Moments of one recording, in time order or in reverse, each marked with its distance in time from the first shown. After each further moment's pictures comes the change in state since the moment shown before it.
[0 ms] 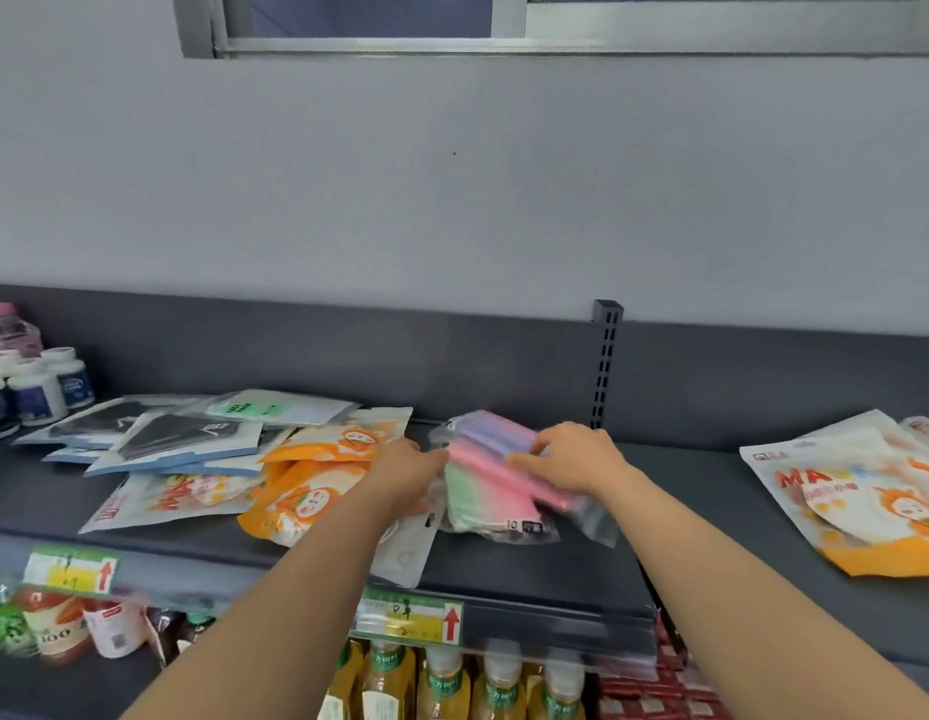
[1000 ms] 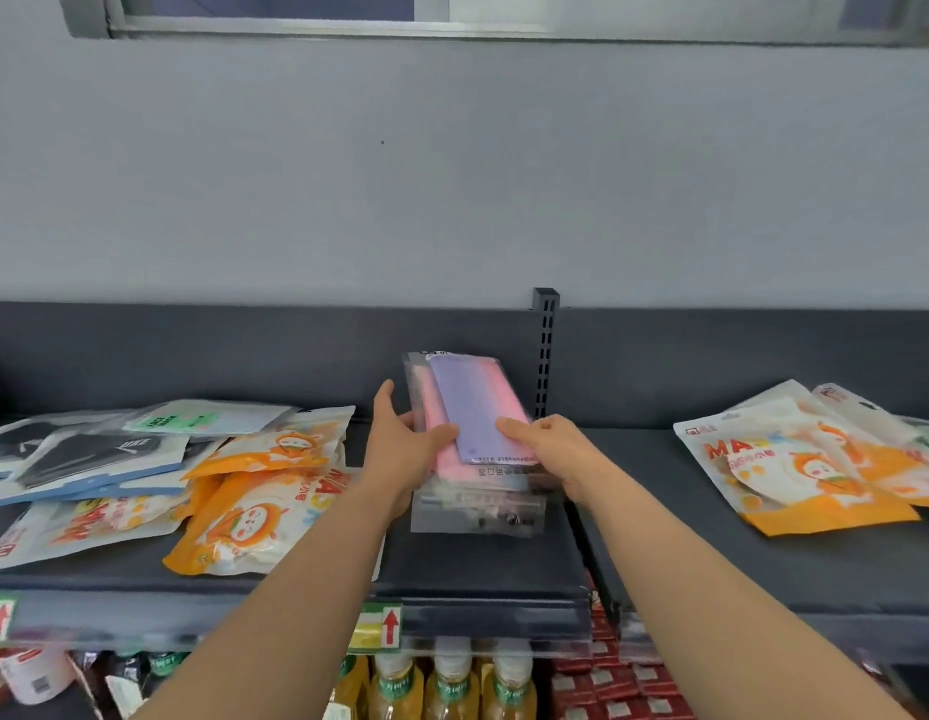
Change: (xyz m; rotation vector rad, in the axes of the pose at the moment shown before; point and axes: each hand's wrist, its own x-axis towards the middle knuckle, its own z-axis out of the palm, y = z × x) left_hand -0.009 0.036 0.054 -0.401 -0.007 0.229; right_hand -0.020 0.031 0.001 1.198 0.022 0.360
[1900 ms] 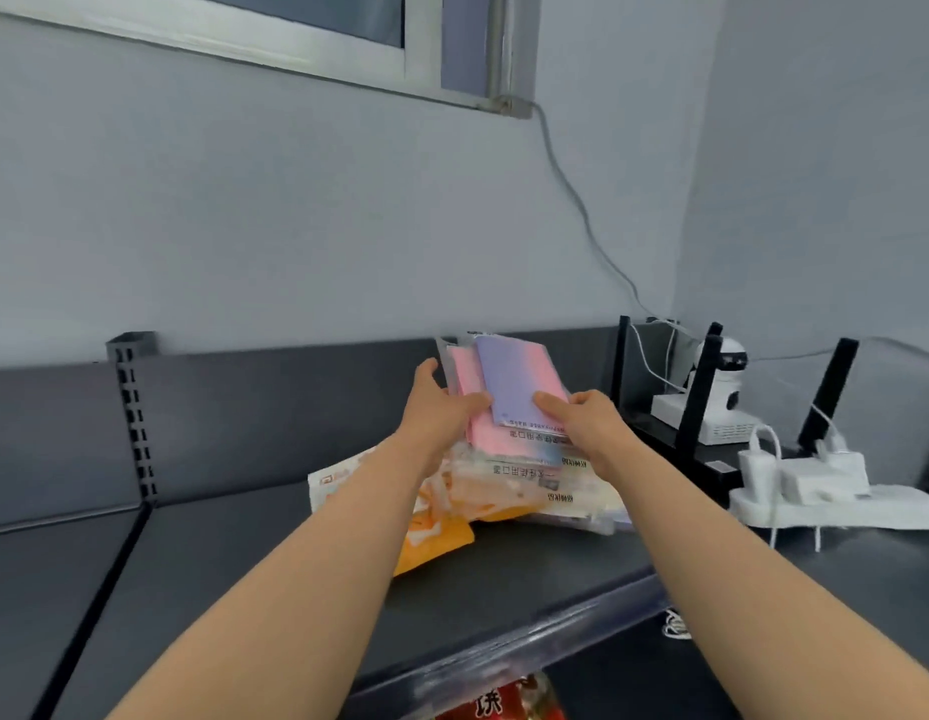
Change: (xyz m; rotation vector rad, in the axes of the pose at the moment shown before) left_hand -0.052 0.048 0.454 0.001 -0.507 0.083; right_hand -0.059 0.051 -0.446 0.041 0.594 -0.046
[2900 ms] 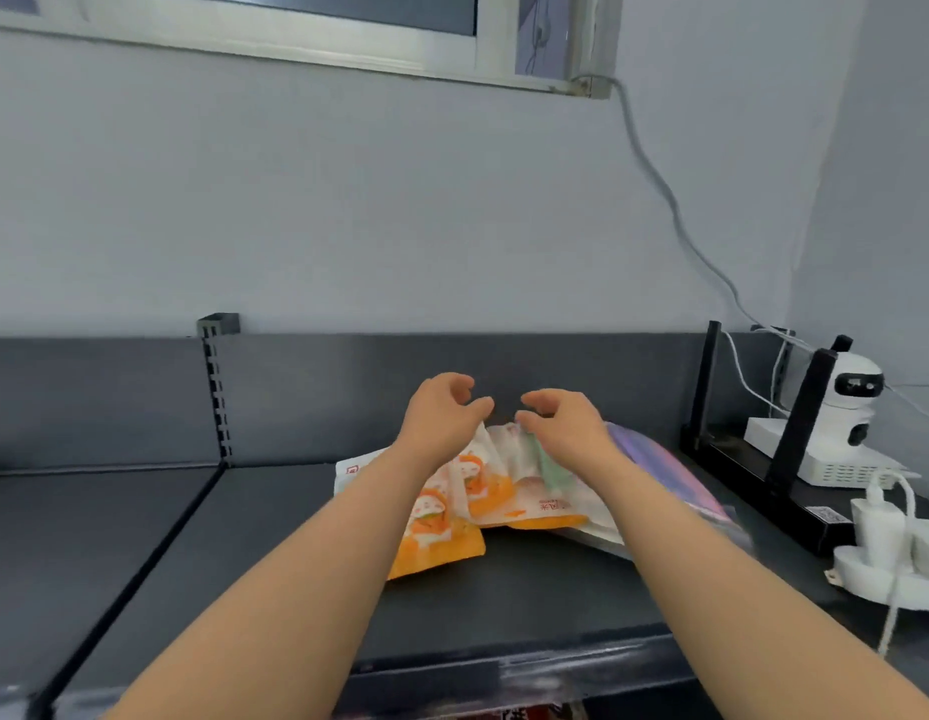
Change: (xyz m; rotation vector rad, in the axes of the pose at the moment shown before) left_hand 0.004 -0.012 0.000 0.554 0.242 0.115; right_hand 0.025 0.006 0.033 -0.421 -0.244 -0.341
